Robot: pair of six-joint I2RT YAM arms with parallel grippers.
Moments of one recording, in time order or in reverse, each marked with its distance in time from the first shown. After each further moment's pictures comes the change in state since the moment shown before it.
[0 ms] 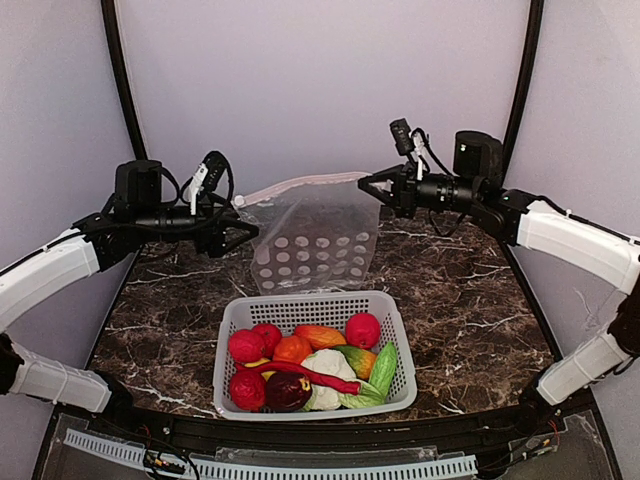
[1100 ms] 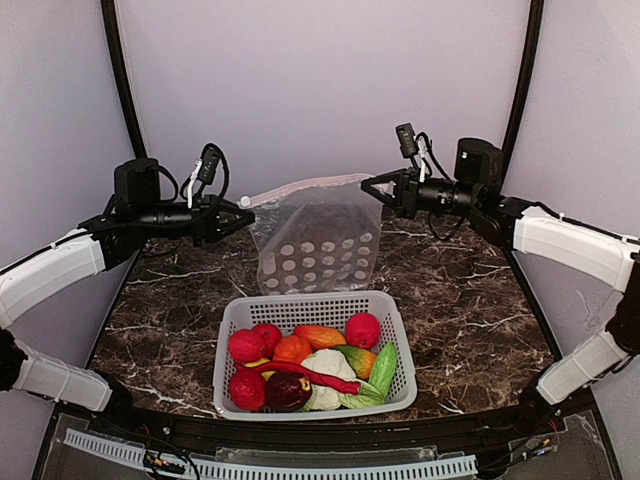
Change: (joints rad) left arm 0.074 0.035 -0.030 0.189 0.243 -0.214; right arm -0.034 0.006 -0.071 0.141 -0.021 0.136
